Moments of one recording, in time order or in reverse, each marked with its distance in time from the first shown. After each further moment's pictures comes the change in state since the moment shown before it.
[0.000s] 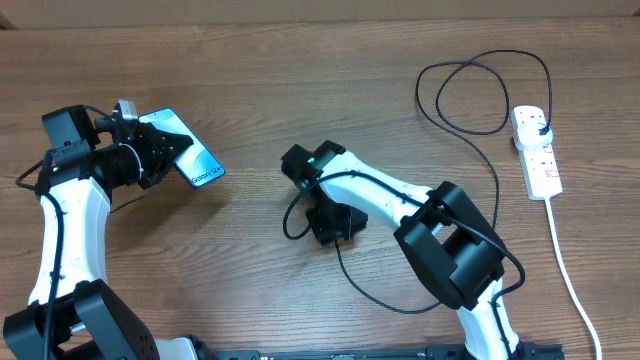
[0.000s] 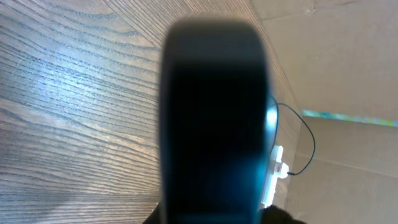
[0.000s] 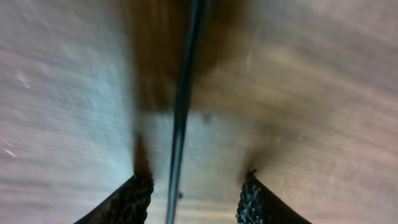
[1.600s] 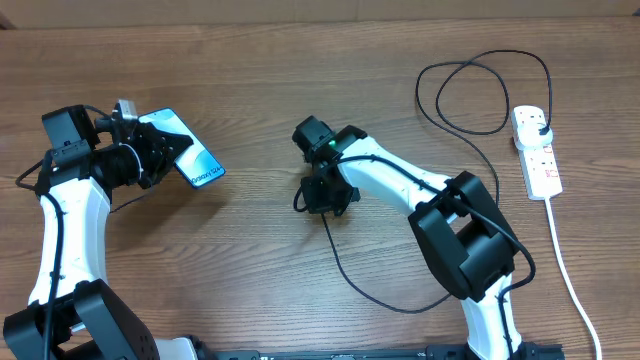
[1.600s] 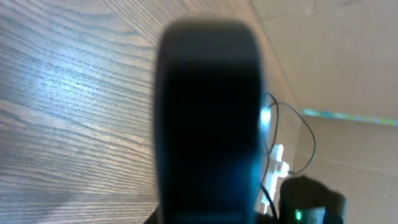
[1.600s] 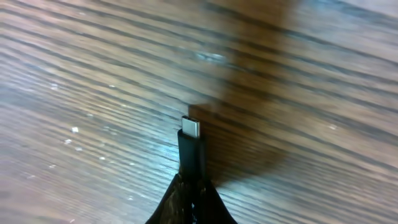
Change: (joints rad) left arm 0.000 0.000 0.000 0.000 0.019 0.023; right arm -0.105 -0.012 -0.007 0.266 -0.171 0.027
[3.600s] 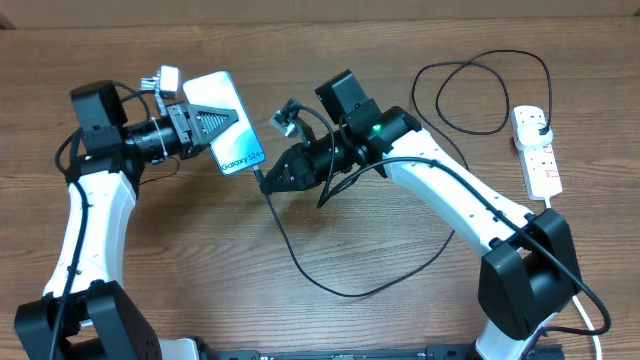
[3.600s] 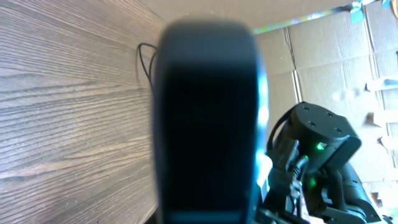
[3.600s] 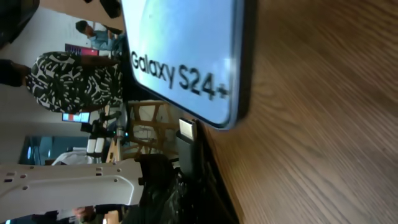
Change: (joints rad) left arm -0.148 0.000 0.000 0.293 0.432 -0.089; right arm -0.063 -0.277 -0.011 0.229 -0.827 -0.139
